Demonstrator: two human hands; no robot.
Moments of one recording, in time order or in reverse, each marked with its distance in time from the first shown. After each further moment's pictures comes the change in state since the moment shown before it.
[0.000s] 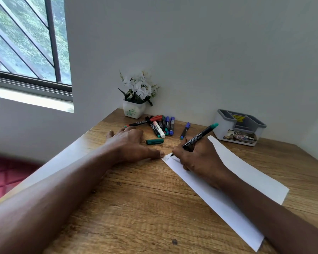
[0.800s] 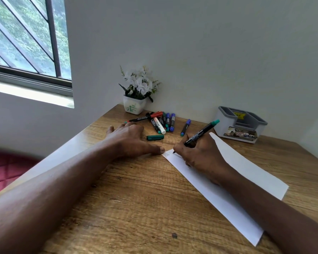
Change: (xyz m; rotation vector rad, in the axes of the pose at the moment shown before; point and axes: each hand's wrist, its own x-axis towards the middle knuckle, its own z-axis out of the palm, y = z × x) left_hand -0.003 0.004 -0.003 0.014 -0.026 -0.027; right_hand 0.001 0.003 0.000 -0.017 0.034 0.032
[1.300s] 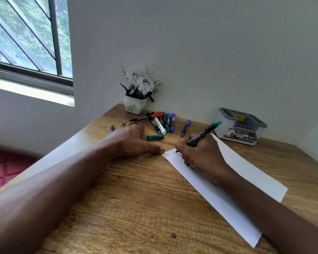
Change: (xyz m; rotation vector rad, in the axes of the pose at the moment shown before) left_hand 0.001 -0.002 0.001 -0.006 -0.005 0.003; right_hand 0.000 0.000 -0.001 0.044 0.015 0.090
